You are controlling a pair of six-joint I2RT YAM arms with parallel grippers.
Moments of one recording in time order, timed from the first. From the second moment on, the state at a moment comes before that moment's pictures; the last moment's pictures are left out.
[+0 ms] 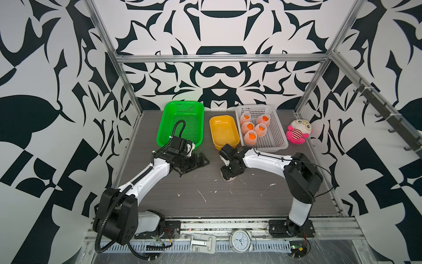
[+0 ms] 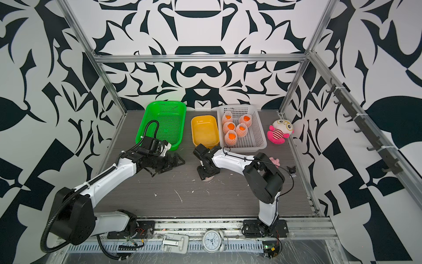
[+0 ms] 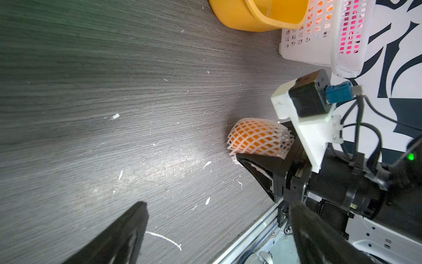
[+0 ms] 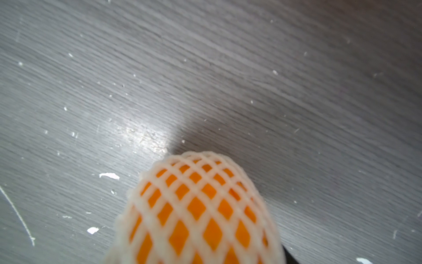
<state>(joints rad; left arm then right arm) -0.40 1.32 0.85 -0.54 0.54 -0.58 0.81 1.84 1.23 -0.75 -0.04 0.38</state>
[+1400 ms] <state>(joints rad) -0.40 1.34 0.82 -0.51 0.58 -0.58 0.81 1.84 1.21 -0.74 -0.04 0.35</state>
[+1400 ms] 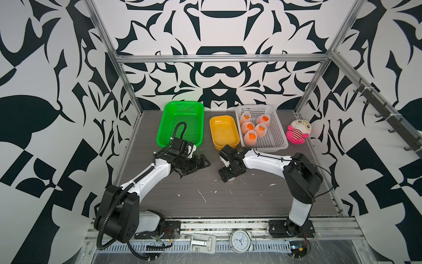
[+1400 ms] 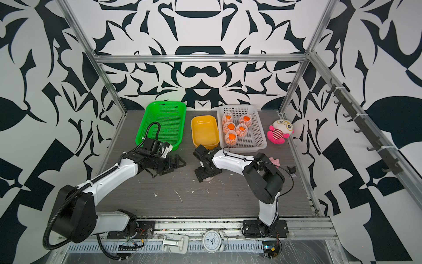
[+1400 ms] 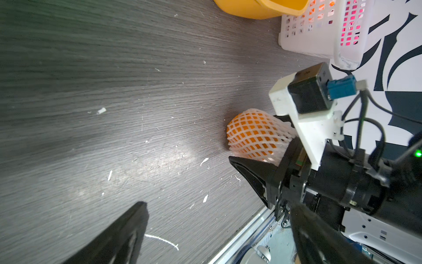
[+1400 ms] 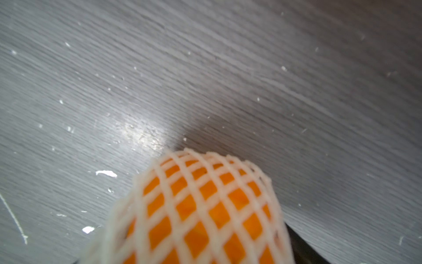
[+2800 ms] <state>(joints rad) -0.50 1.36 0.84 -0.48 0.72 -0.41 0.71 1.38 0.95 -0.57 -0.22 0.28</state>
